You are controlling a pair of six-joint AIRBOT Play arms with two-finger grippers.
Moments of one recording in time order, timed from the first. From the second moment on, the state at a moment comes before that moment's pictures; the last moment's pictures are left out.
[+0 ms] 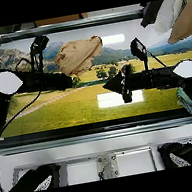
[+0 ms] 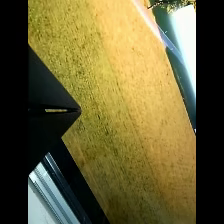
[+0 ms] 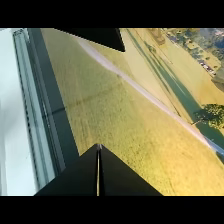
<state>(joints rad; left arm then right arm) -0.37 -1.11 1.36 1.25 -1.20 -1.57 0.24 -0.98 0.99 -0.36 1.09 0.39</state>
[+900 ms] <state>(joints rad) -0.35 -1.18 1.41 1.33 -0.89 -1.55 0.24 -0.98 0.99 -0.36 1.09 0.39</state>
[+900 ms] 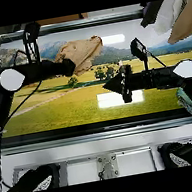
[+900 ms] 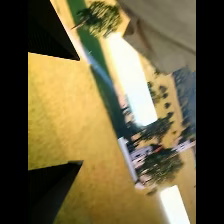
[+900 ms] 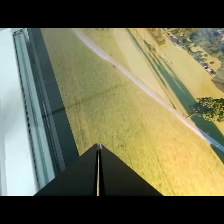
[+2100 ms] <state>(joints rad) -0.16 -2.07 2.06 1.19 -0.87 -1.47 0.24 -0.98 0.99 -0.36 1.09 0.39</state>
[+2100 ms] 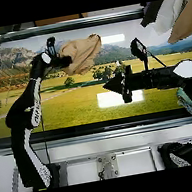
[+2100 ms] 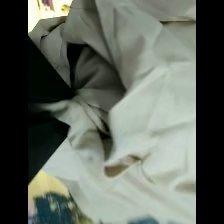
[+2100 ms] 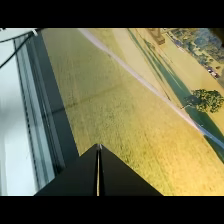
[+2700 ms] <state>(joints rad) -0.29 -1.15 1.68 1.21 -0.94 -1.37 0.24 -0.98 0.99 -0.36 1.08 0.39</state>
